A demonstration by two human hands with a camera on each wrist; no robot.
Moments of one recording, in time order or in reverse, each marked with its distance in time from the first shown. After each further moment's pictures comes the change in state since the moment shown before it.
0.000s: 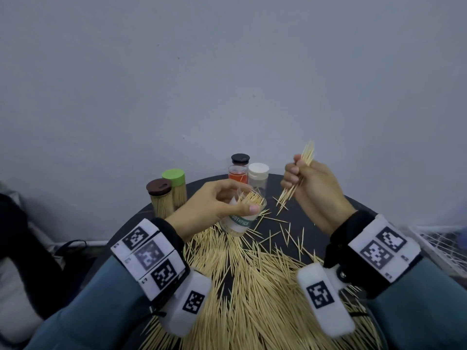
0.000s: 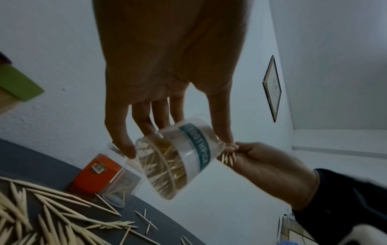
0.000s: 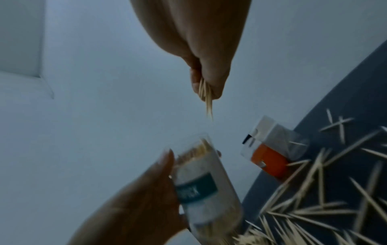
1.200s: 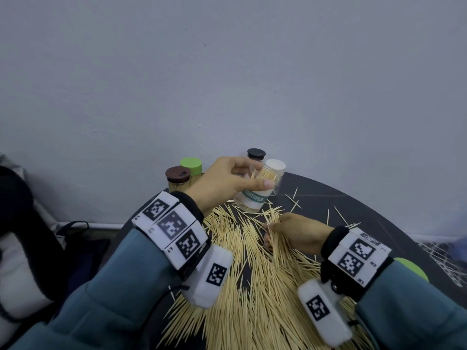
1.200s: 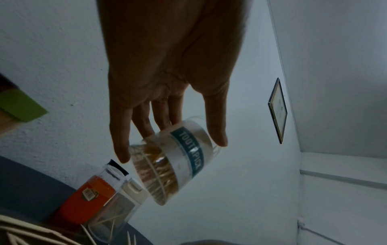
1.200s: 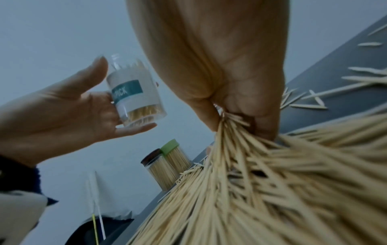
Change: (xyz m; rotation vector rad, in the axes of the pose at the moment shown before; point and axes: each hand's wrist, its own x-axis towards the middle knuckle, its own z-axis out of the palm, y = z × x) left_hand 0.006 0.004 -0.024 -0.146 0.098 0.014; right_hand -0.011 0.060 0.001 -0.943 -0.202 0.688
